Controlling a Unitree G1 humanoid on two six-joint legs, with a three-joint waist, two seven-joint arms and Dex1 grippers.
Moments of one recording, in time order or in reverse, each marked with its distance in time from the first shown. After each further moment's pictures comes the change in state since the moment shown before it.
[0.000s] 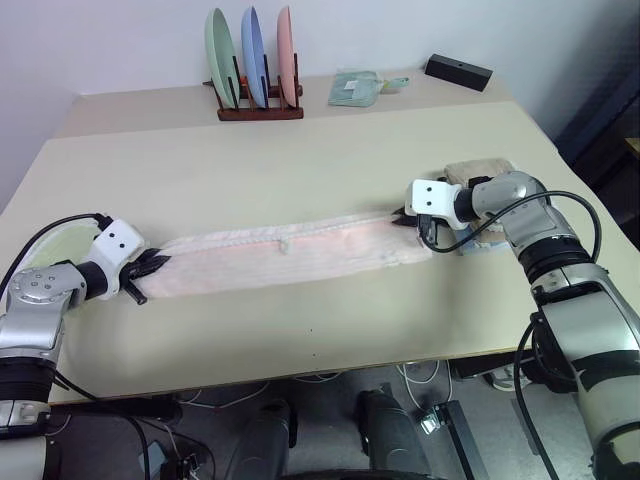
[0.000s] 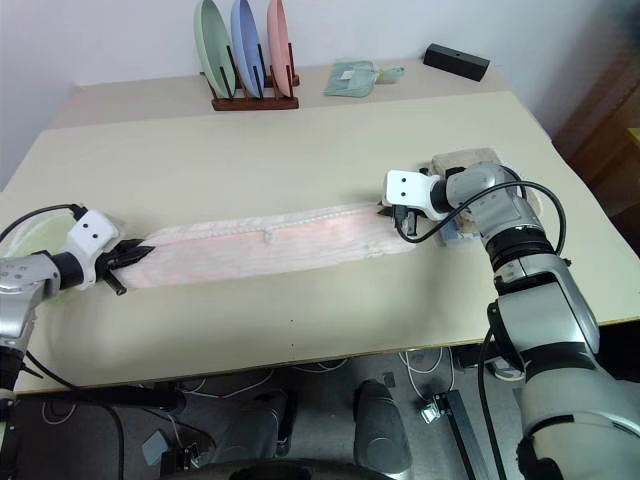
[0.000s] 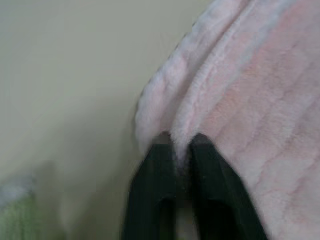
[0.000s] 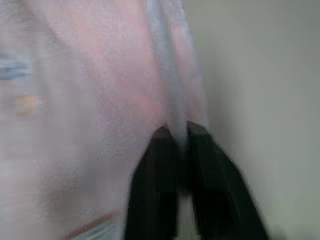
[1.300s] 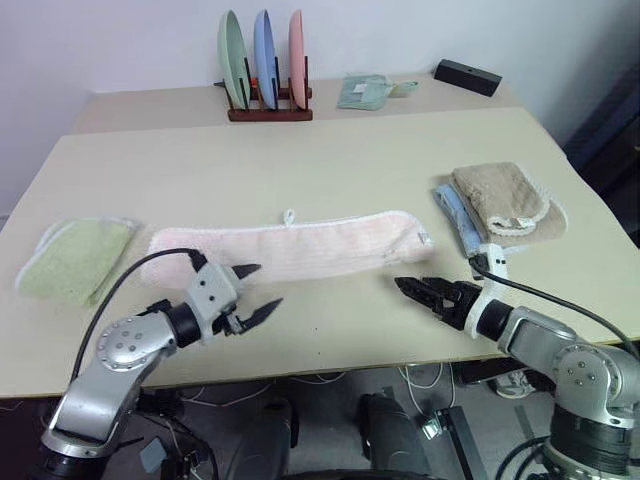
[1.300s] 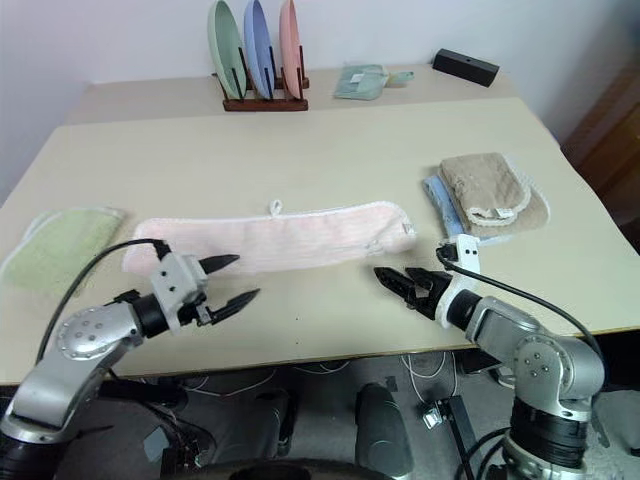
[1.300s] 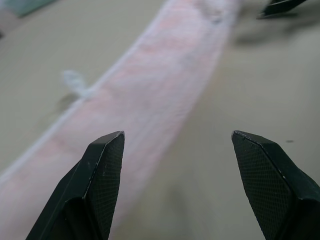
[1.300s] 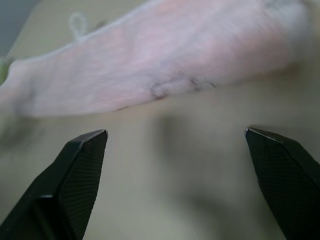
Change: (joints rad) left arm 0.360 -0.217 -0.170 -0.933 -0.133 0.218 0.174; right arm 0.882 0.361 -0.800 -1.419 1.039 1.691 -0.812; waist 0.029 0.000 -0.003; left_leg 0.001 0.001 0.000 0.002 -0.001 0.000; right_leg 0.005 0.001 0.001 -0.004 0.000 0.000
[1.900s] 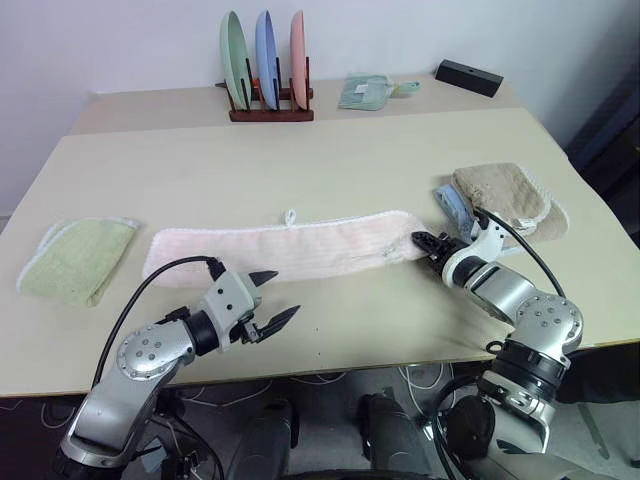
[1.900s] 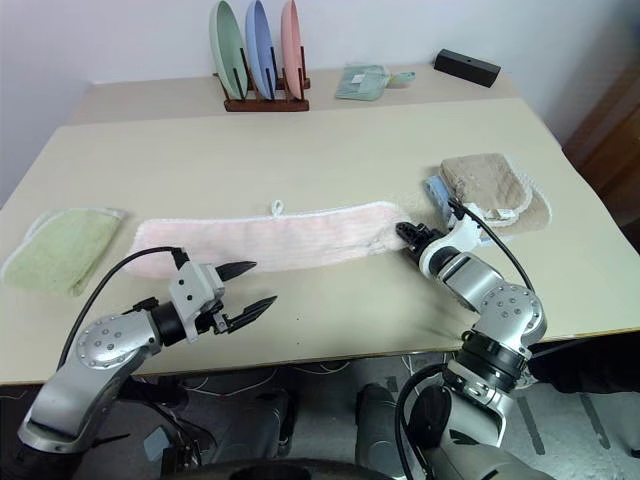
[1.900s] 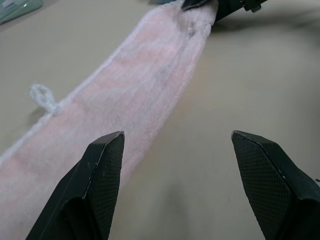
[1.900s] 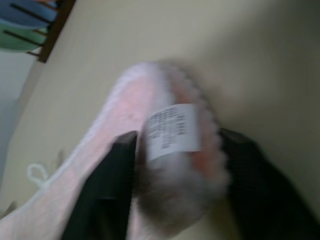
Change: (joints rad) left arm 0.020 -0.052 -0.039 -0.037 0.018 0.017 0.053; right arm -0.329 0.206 -0.216 0.330 0.022 -0.077 -0.462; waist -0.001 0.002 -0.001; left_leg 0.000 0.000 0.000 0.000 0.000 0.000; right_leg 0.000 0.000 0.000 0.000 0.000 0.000
